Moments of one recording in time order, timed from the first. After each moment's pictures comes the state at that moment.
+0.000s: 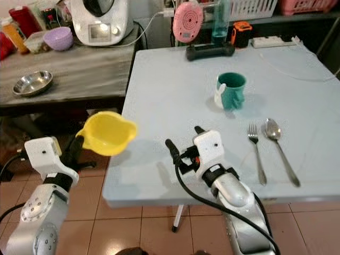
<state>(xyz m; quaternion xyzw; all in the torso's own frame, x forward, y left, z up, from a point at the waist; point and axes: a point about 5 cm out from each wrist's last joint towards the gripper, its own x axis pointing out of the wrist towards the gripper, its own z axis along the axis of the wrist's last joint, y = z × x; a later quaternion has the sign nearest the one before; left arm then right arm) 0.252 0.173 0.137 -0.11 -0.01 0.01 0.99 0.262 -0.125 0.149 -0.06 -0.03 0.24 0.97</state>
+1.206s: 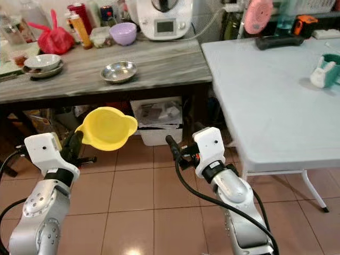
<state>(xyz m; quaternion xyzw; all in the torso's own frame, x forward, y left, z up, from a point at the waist) 0.252 0.184 0.133 -0.09 -0.01 0.05 0.99 0.268 -0.112 0.148 -0.05 -0.05 0.26 0.96</state>
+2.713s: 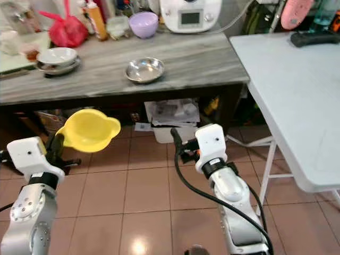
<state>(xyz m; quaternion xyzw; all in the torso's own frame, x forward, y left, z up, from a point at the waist) 0.254 0.181 0.129 -0.07 -0.03 0.05 1.00 0.274 -0.144 0.148 -0.09 -0.05 0.15 0.98</state>
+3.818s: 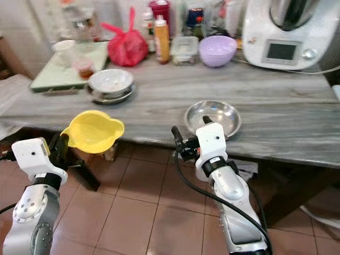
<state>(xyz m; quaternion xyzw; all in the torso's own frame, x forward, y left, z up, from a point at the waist) 0.252 0.193 0.130 -0.06 -0.04 0.06 1.00 0.278 -0.129 0.156 -0.08 -0.07 0.17 0.98</state>
